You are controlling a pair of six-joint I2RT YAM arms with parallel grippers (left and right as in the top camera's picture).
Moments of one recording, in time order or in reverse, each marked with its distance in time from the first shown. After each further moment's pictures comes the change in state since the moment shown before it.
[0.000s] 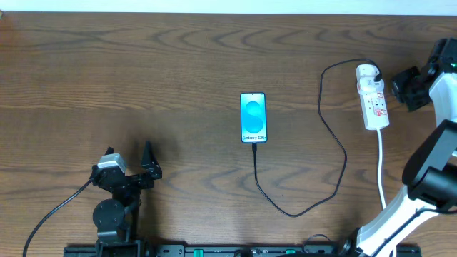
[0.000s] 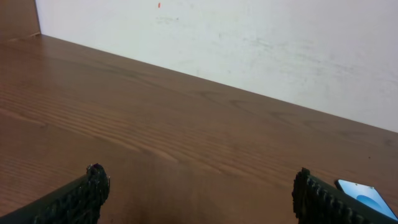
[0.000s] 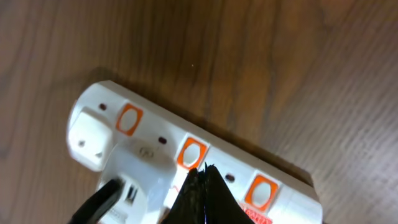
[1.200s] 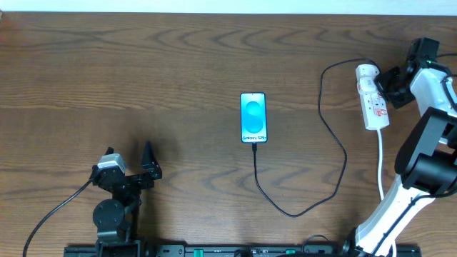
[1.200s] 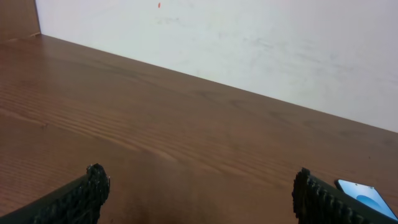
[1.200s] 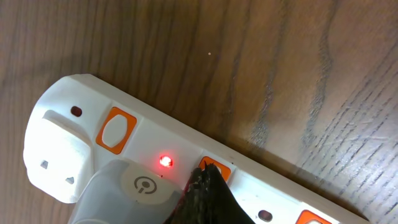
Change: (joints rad) left arm 0.000 0.000 0.000 0.000 0.000 0.000; right arm 0.082 0.100 0.020 0.056 0.077 0.030
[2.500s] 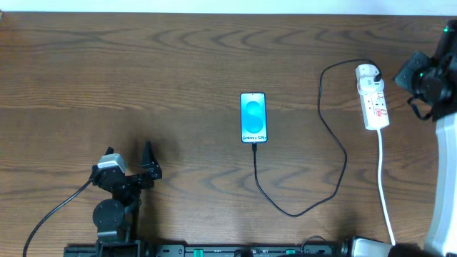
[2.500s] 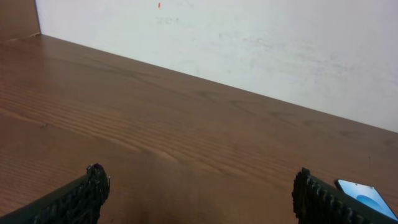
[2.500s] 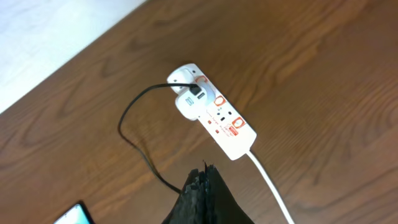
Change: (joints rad) left arm 0.000 0.000 0.000 0.000 0.000 0.000; right arm 0.152 -0.722 0.002 -0.361 0.185 -0.349
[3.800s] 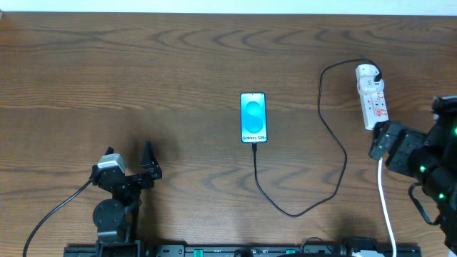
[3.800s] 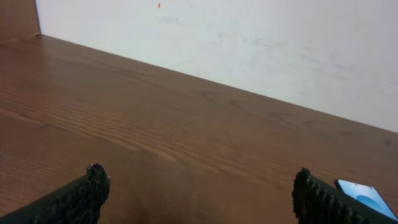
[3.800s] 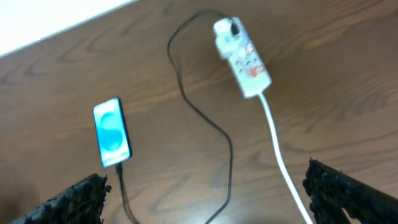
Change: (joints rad) left arm 0.000 0.000 0.000 0.000 0.000 0.000; right arm 0.145 -0.482 -0.093 -0.314 -0.115 -0.134
